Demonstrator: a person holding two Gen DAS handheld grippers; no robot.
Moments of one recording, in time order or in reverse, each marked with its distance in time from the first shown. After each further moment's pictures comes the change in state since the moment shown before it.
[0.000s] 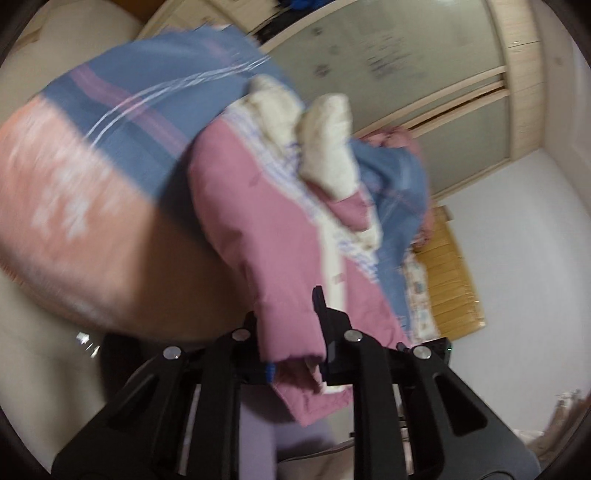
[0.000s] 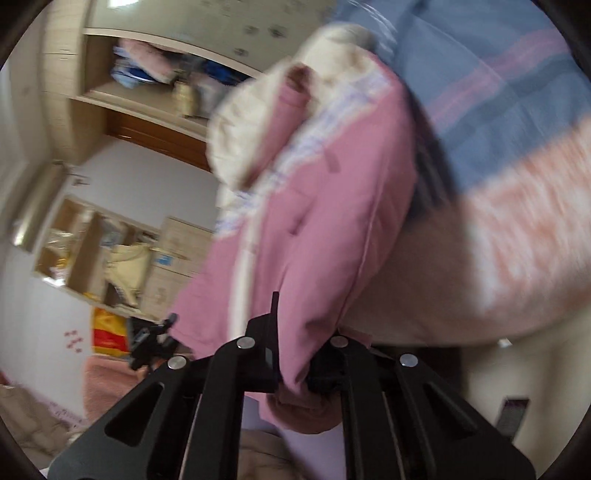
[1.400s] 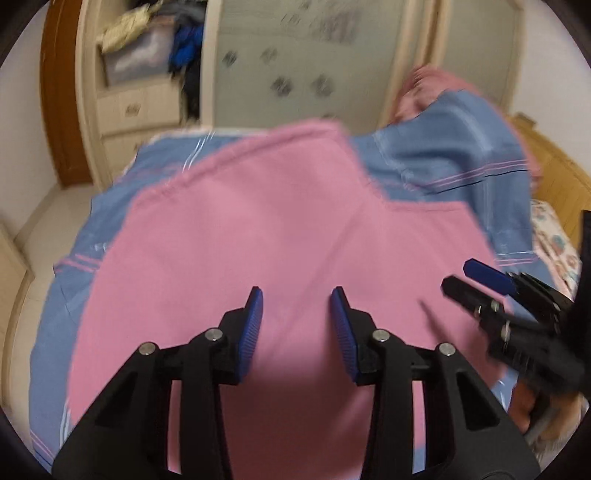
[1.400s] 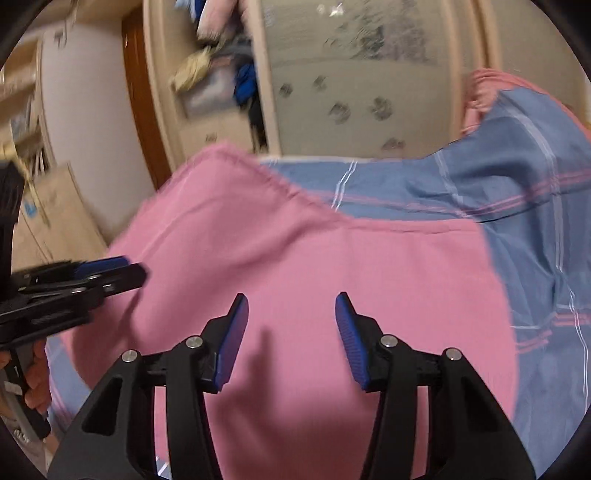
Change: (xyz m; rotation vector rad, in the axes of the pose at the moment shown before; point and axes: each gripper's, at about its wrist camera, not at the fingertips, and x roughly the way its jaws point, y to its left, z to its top) left arm 0.322 -0.133 0.214 0.565 -0.008 0.582; right arm 0.273 0.133 0.247 -0.703 -0.163 -0.624
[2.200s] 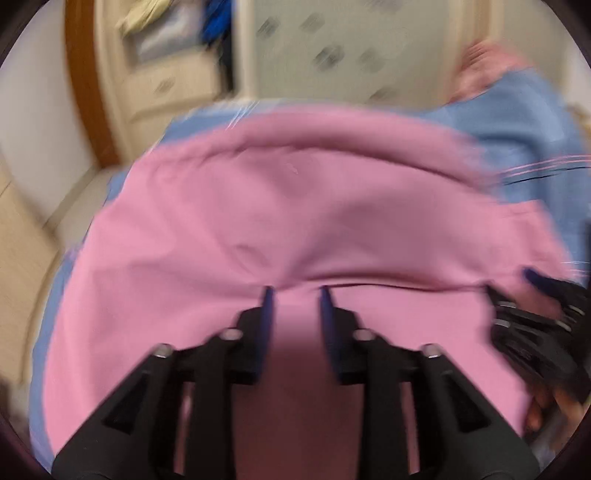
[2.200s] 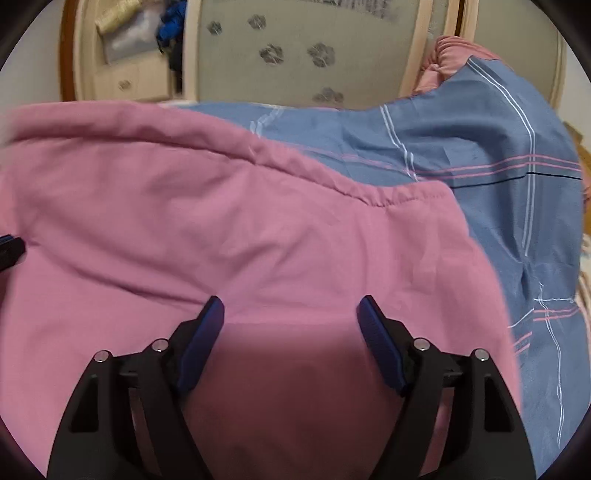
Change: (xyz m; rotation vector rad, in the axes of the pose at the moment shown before) left arm 0.042 0.012 0.011 0.015 -0.039 0.095; right arm 0.088 -0.068 0.001 0.035 0.124 -0.275
